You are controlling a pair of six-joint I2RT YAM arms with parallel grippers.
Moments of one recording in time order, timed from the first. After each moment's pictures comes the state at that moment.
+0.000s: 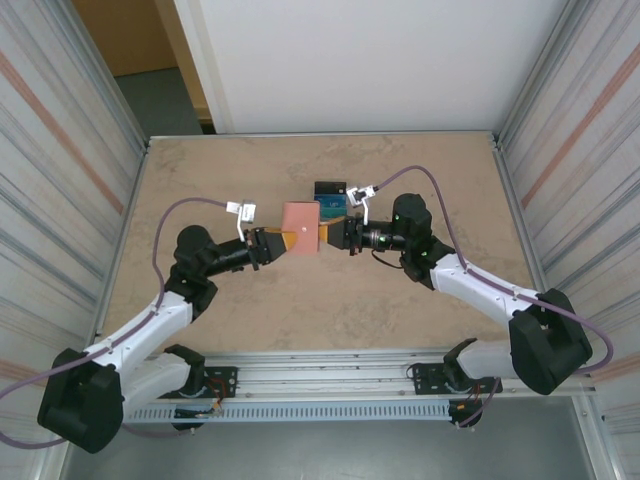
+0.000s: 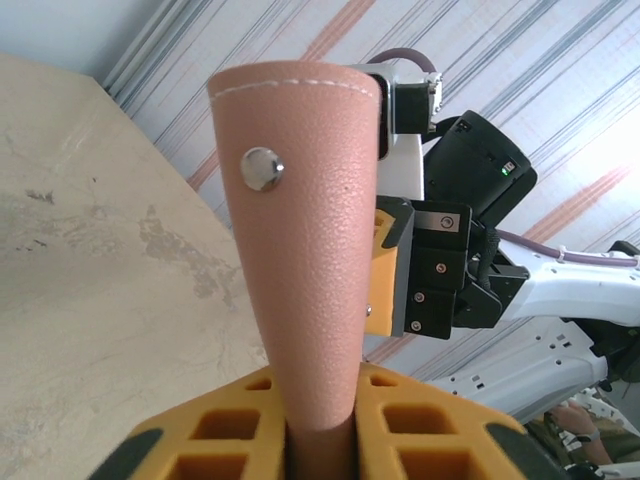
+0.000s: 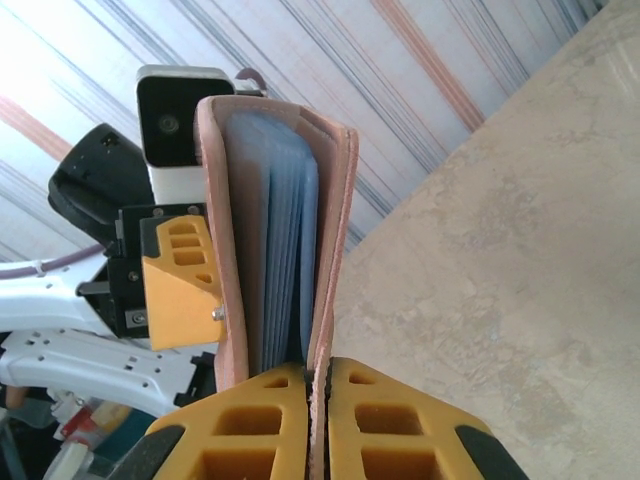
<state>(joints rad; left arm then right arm) -0.43 1.01 0.48 0.60 0.82 -0.82 0.60 1.30 0.75 0.46 -0.78 0.68</state>
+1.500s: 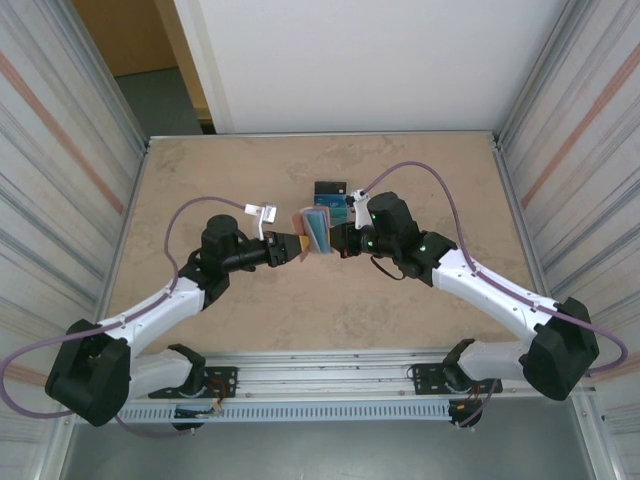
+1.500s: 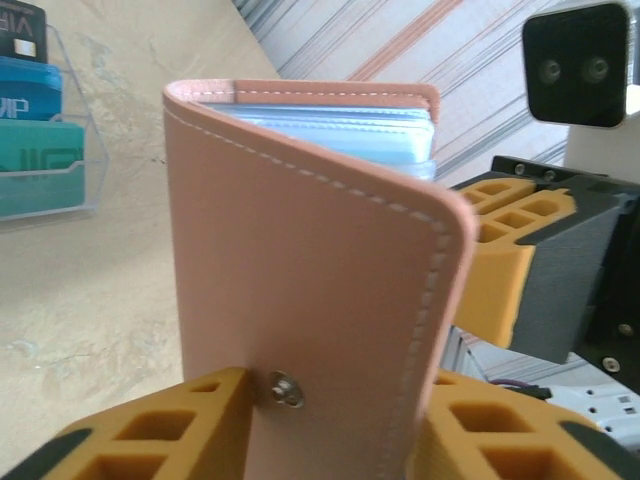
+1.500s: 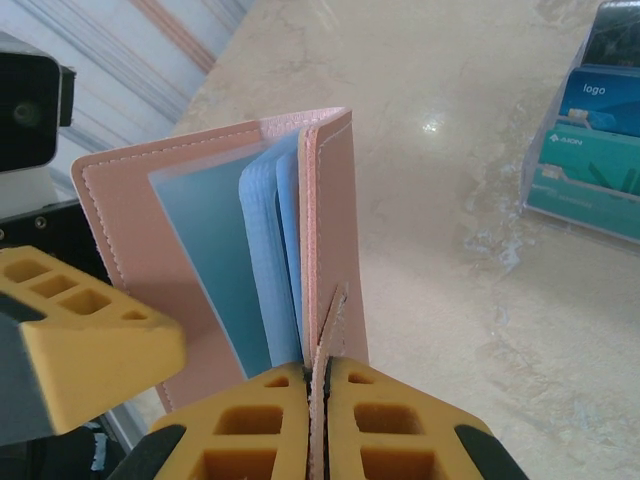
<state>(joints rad) -0.50 1.16 0.56 0.33 0.63 -0.66 0.73 1.25 0.95 -0.24 -0.21 0.51</state>
